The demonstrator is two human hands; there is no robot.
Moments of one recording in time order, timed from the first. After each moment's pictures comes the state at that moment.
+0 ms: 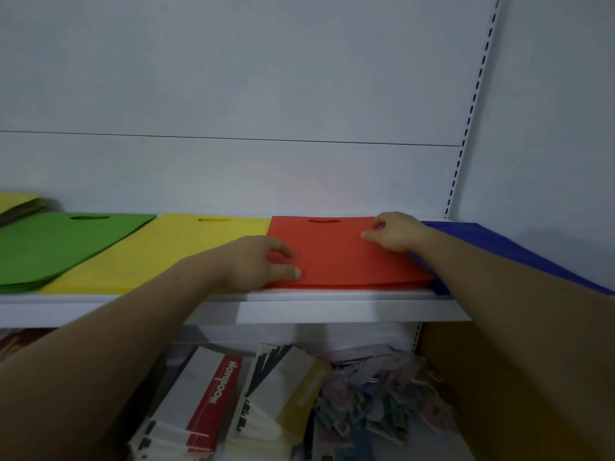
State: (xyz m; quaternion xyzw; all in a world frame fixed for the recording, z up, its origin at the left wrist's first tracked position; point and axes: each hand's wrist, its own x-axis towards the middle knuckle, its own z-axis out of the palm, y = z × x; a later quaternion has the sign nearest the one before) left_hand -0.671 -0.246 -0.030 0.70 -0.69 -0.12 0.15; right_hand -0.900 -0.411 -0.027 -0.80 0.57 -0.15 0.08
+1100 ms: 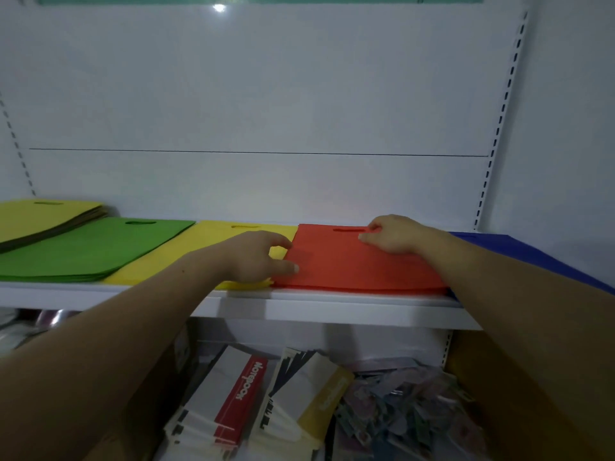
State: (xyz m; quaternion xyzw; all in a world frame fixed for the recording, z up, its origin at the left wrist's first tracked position) left_hand -0.656 -0.218 -0.013 0.73 -0.66 -0.07 0.15; right_hand -0.868 -0.392 -0.011 -0.86 0.49 -0.10 0.05
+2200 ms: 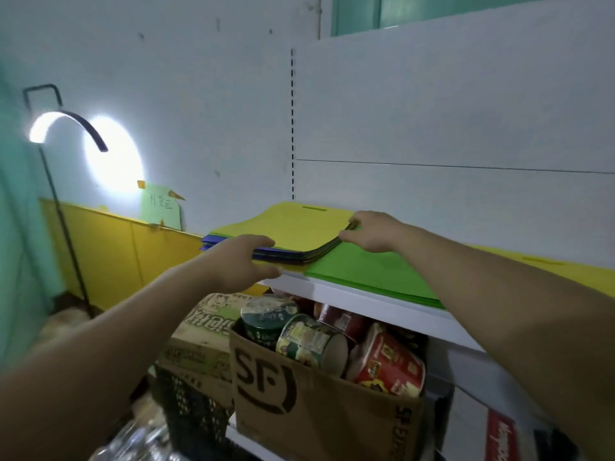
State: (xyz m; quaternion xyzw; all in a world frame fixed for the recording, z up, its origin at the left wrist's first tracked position) left_hand -0.230 0.068 -0.013 0.86 -0.46 0.00 0.22; right_hand -0.338 -0.172 0.010 -0.95 0.28 -0.10 0.08
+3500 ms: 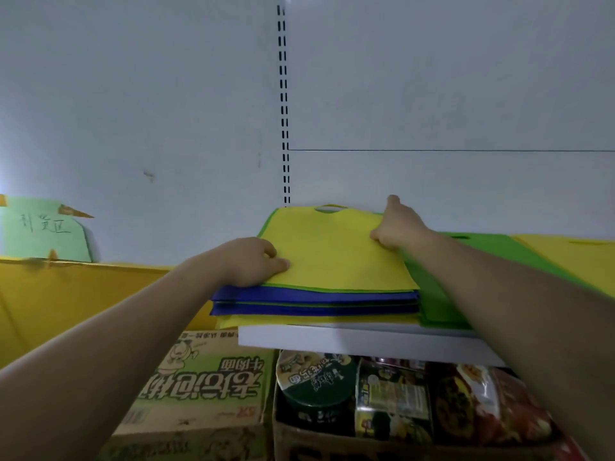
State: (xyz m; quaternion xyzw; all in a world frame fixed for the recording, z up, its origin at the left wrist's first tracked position) left_hand 0.012 -0.032 -0.018 0.81 -0.58 -0.06 0.08; right_hand -0.183 -0.216 -0.016 -0.79 0.56 -0.24 0.09
